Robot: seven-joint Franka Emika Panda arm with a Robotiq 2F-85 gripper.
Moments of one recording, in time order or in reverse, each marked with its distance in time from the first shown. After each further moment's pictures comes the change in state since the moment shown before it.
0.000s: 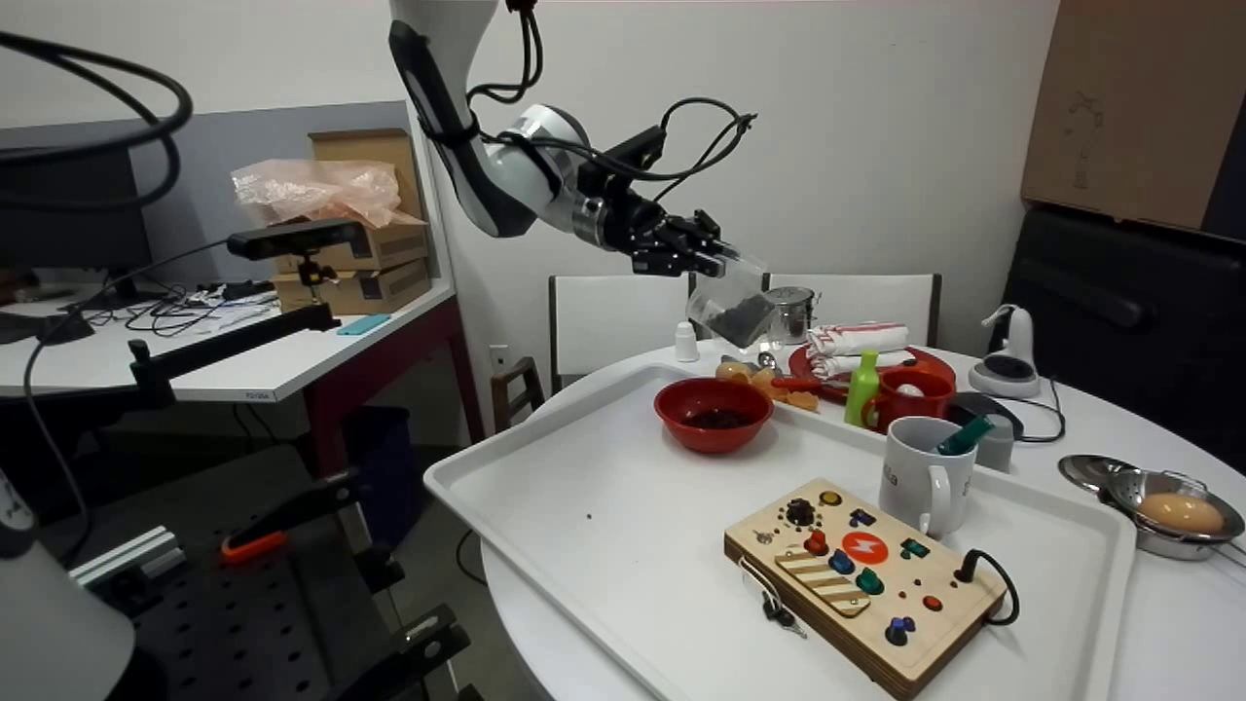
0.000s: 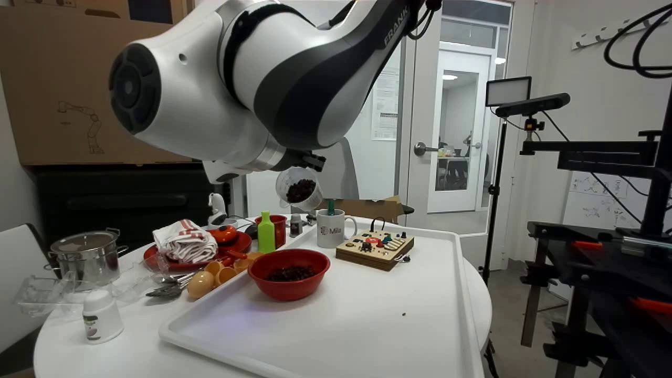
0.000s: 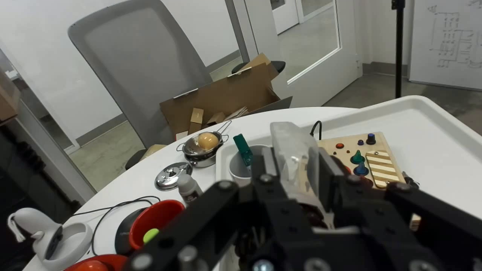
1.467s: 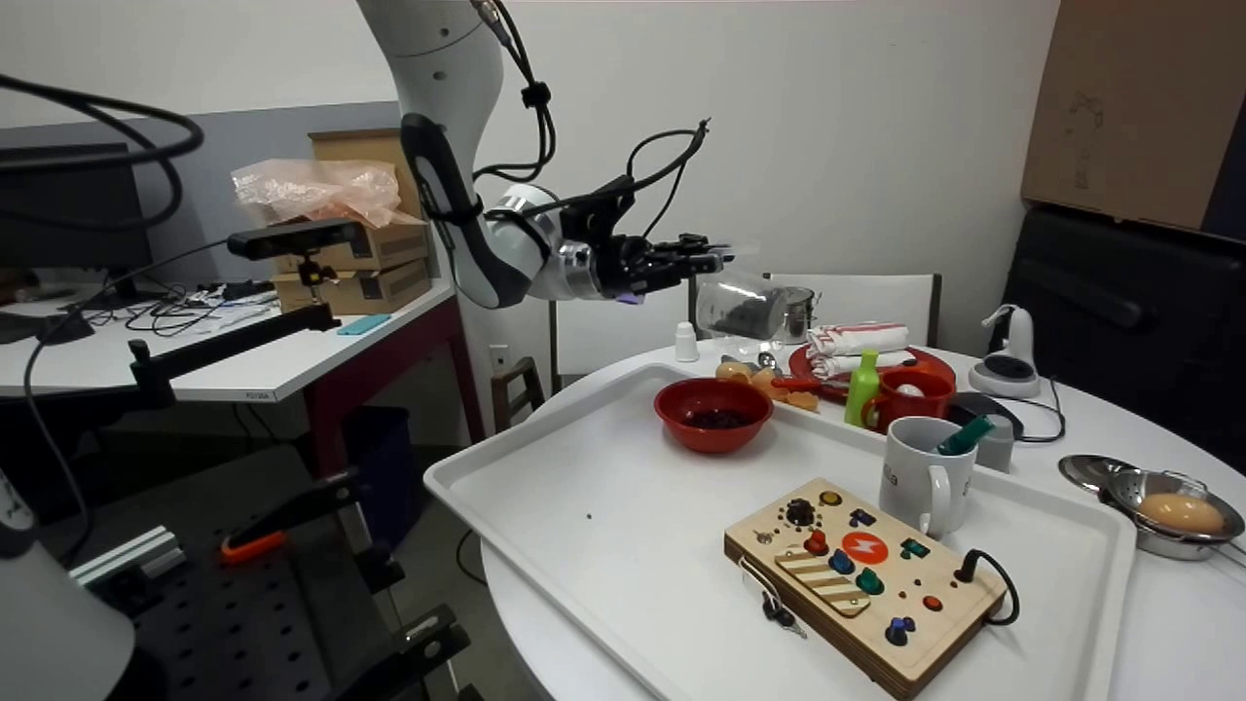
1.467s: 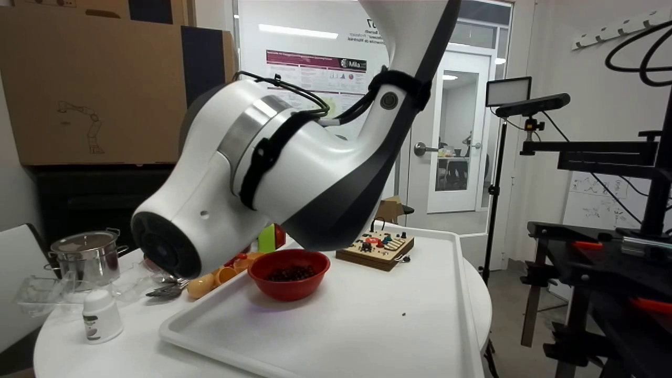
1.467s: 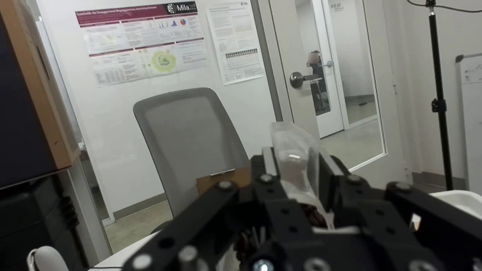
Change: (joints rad) arm 0.064 0.193 -0.006 0.074 -0.234 -0.276 -0.001
